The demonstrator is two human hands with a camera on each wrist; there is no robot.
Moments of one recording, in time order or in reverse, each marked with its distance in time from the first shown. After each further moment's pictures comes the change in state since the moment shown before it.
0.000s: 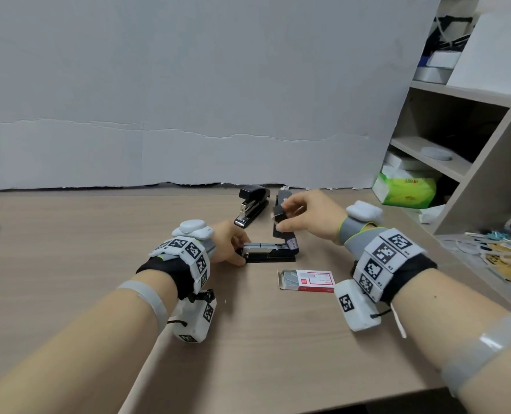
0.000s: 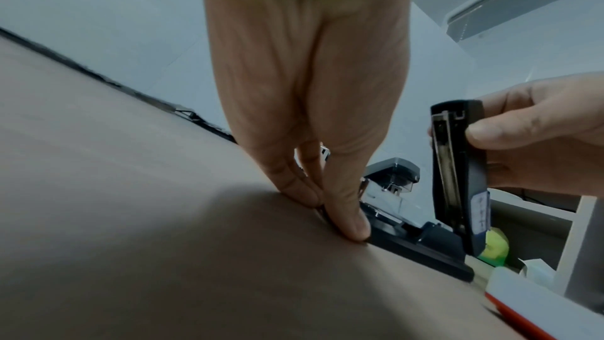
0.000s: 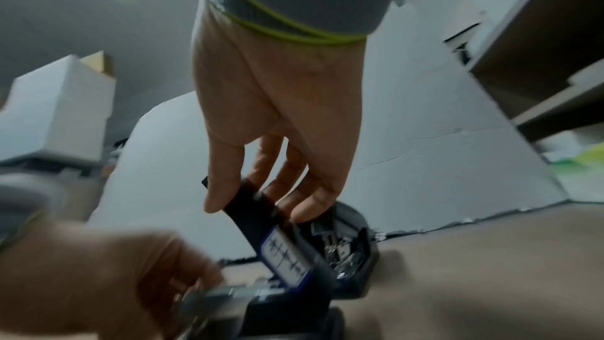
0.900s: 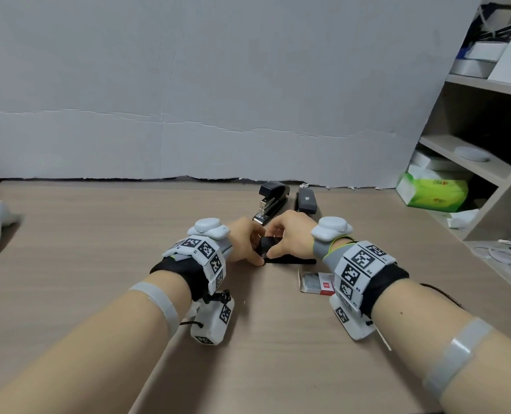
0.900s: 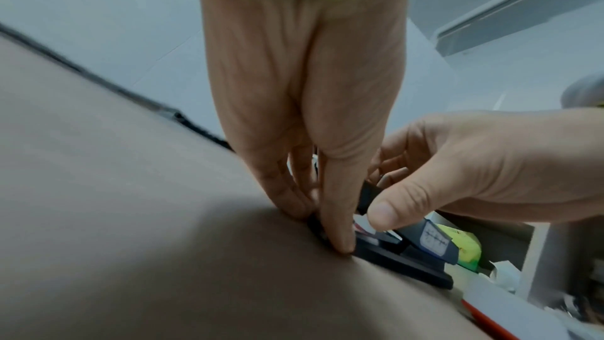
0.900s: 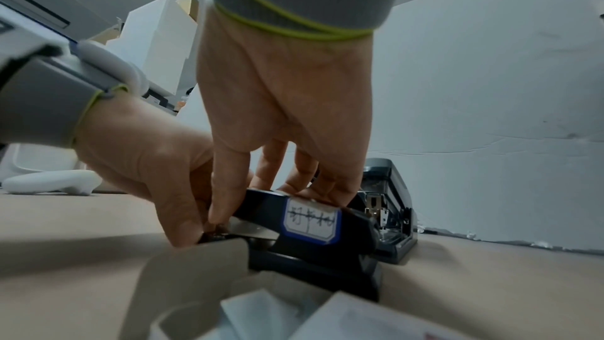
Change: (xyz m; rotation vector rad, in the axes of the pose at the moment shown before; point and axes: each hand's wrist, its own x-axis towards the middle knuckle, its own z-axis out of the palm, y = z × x) left_hand 0.004 -0.008 0.002 -0.054 0.023 0.021; right_hand 0.027 -0.006 0.069 -0.396 -0.192 -0.020
